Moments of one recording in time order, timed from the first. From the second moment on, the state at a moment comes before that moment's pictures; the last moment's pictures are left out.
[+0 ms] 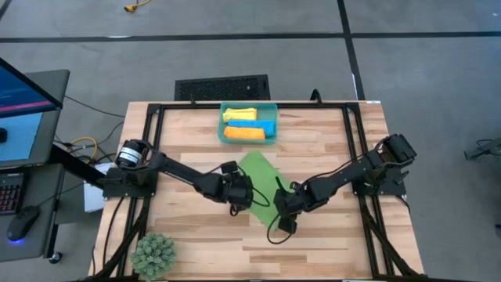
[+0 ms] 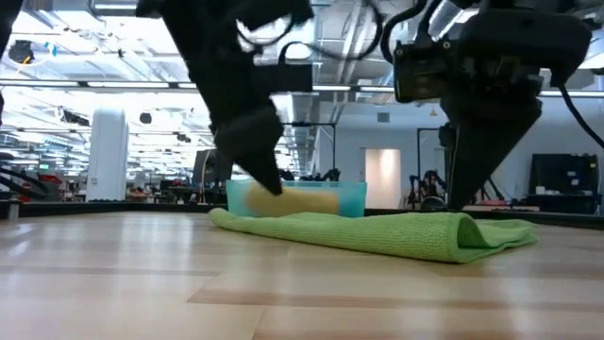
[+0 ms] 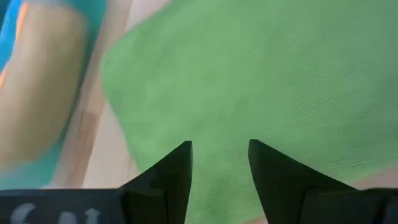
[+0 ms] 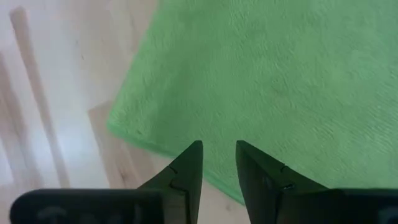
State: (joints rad) left arm -0.25 1.90 1.23 -0.56 -0.56 -0.34; right arm 0.40 1.72 1.01 -0.48 0.05 0.68
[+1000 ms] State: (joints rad) left arm -0.31 1.90 1.12 -0.49 -0.64 -0.60; right arm 0.37 1.72 0.93 -0.66 0.29 0.81
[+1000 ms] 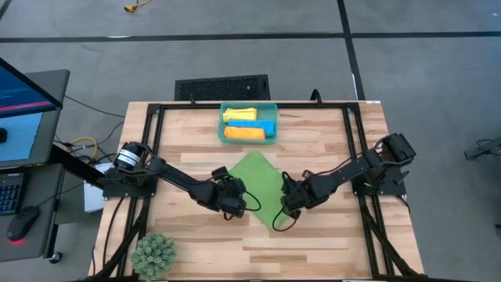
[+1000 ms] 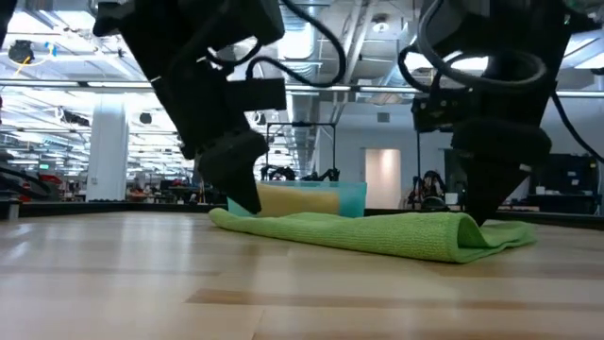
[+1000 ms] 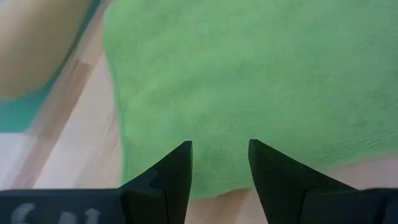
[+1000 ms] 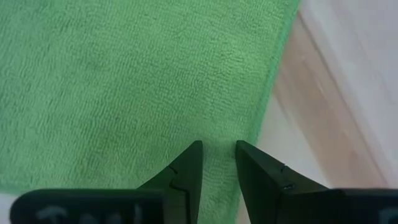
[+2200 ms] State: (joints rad) left arm -0.20 1.89 1.12 -0.32 -0.60 -0.22; right arm 0.44 1.72 1.00 -0.50 0.09 0.74
